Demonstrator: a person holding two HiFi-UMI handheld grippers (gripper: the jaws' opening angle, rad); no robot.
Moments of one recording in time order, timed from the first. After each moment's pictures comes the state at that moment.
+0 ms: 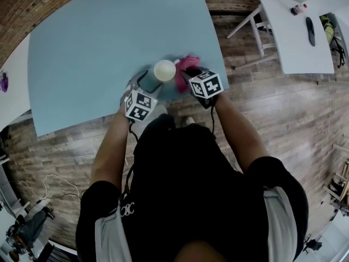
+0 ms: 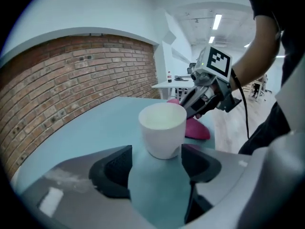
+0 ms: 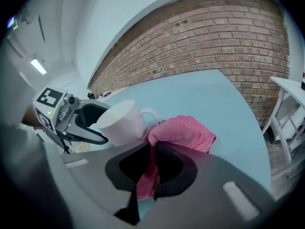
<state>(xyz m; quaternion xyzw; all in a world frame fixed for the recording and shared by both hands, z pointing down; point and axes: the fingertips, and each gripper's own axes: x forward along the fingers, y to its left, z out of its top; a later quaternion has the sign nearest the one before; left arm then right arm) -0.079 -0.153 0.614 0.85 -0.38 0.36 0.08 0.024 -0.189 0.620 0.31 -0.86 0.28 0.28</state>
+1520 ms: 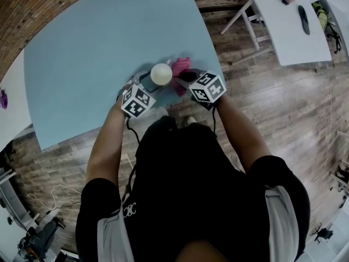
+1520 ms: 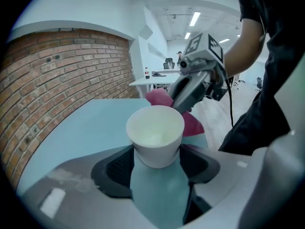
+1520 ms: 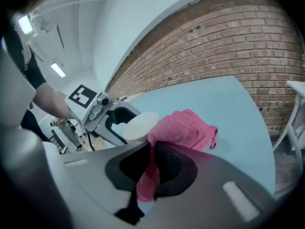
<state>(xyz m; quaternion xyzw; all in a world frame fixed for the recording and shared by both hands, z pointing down) -0.050 -0.161 0.614 0.88 -0.24 0.41 0.05 0.008 -0.167 0.583 0.22 -0.91 0.26 0.24</state>
